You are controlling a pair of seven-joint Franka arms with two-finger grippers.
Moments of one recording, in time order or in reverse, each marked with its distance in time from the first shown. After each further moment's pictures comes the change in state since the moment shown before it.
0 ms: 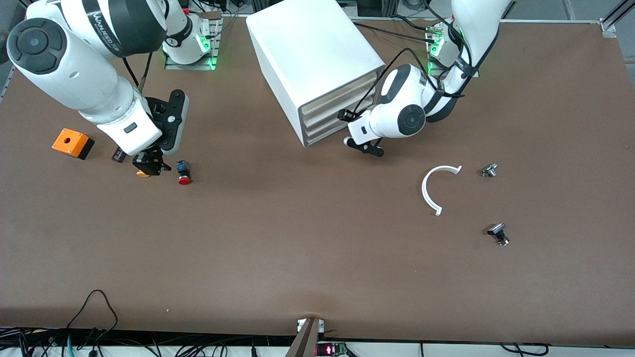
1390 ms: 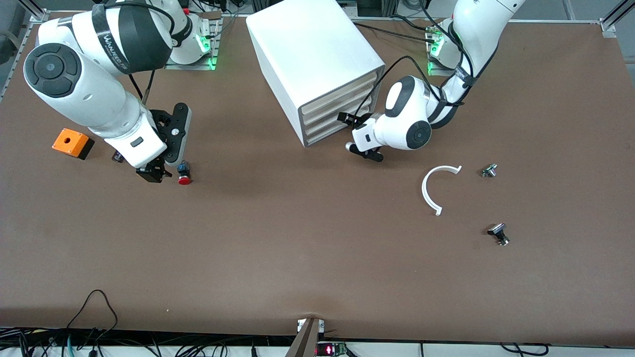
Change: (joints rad) left arm 0.053 0.044 -0.011 0.025 -0.131 -0.067 0.137; right arm -0.001 0.036 -0.006 0.005 -0.007 0.002 0.008
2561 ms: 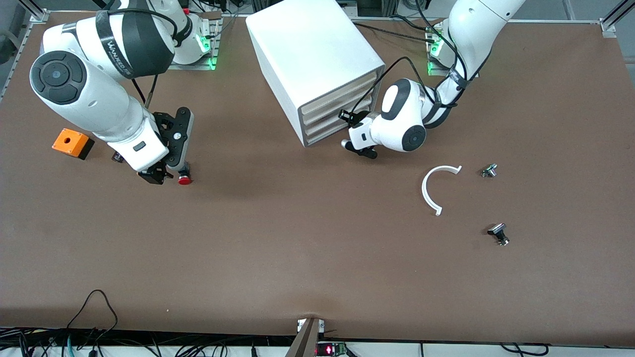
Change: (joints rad) left arm -0.003 0.039 -0.007 0.001 -0.040 -0.022 0.045; right arm 0.000 0.013 0.000 0.000 0.000 0.000 0.023
